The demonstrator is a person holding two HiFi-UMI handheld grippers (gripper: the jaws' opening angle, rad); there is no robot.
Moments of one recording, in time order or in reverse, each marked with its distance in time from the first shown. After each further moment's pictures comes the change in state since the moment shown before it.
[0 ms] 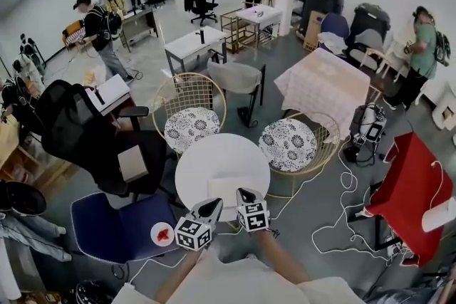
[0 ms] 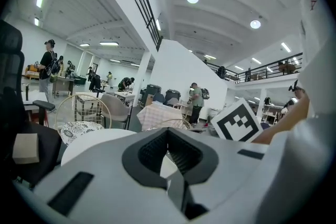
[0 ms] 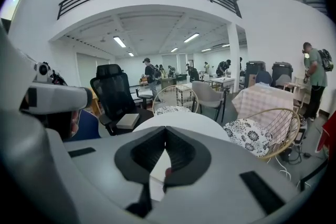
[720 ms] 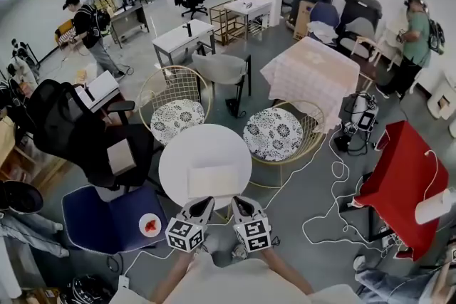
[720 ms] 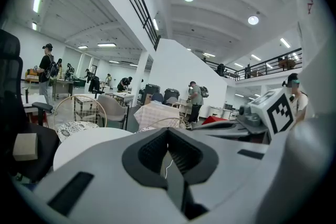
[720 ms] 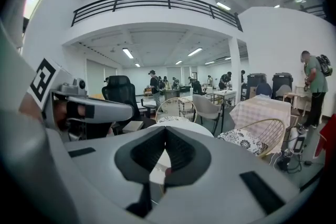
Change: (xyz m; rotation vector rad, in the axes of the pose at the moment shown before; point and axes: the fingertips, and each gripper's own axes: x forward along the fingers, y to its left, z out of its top) left arm 0.010 -0.077 -0.005 0.039 0.004 0.015; right arm -0.135 -0.010 -0.005 -0.060 -0.149 0.034
